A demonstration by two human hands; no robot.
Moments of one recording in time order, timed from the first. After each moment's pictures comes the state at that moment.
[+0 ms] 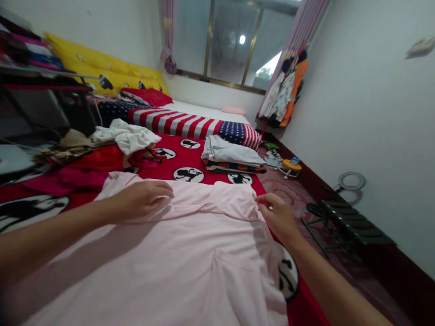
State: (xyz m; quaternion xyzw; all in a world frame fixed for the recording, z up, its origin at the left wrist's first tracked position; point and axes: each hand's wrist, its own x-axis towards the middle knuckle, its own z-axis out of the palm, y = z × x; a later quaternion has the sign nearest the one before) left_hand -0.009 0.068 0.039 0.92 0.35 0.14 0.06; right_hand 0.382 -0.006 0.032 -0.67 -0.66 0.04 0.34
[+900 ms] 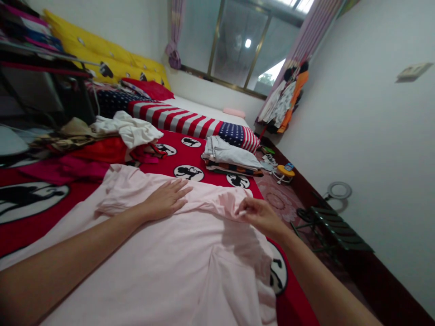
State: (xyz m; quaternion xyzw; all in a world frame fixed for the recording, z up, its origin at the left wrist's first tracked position) left_hand 0.037 0.085 -0.028 0.89 0.43 0.13 0.04; right_hand 0.343 -0.011 0.065 -0.57 -0.73 0.29 0.25
